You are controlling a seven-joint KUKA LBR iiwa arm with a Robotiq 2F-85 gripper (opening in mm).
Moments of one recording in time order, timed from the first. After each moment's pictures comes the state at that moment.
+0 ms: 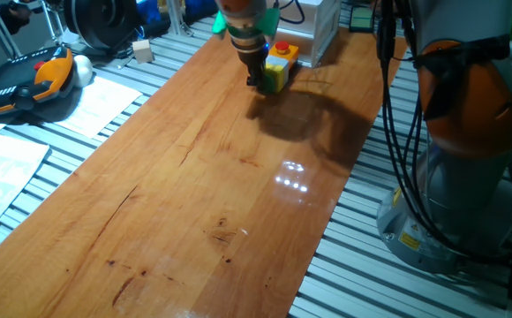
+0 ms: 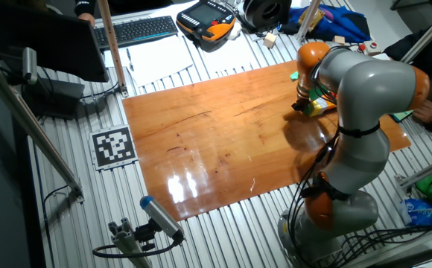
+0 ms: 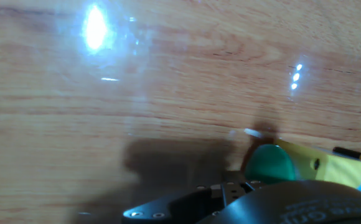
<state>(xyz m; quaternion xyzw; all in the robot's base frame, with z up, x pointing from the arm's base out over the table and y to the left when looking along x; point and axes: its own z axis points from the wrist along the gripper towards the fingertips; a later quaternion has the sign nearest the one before) 0.494 -0.217 0.062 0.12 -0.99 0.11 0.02</state>
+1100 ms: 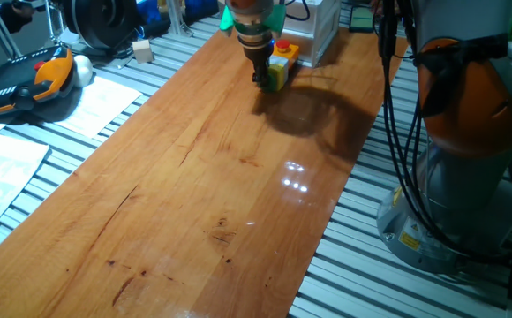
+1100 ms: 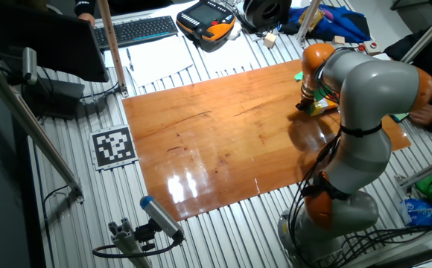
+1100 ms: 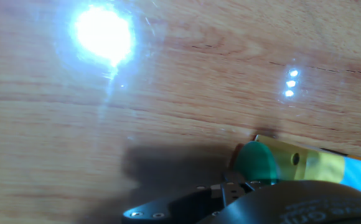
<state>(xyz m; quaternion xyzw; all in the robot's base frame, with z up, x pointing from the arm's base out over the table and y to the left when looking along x) 0.494 -0.235 0.062 0.13 -0.99 0.10 0.01</state>
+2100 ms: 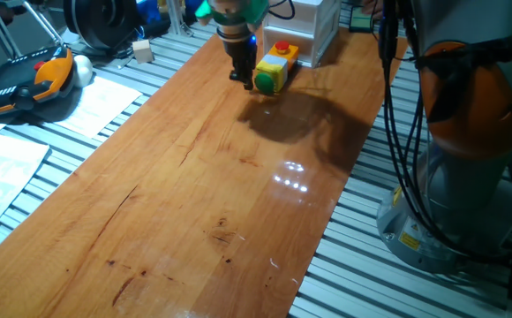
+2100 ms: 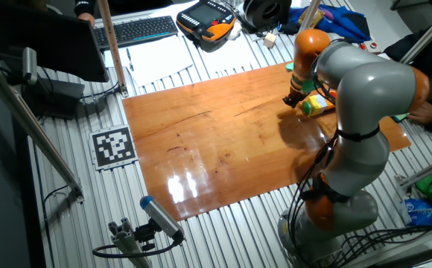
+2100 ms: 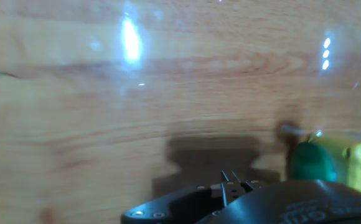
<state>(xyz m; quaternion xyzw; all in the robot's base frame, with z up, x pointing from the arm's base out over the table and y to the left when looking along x) 0.501 -0.145 0.112 0.01 -1.00 0.05 0.02</state>
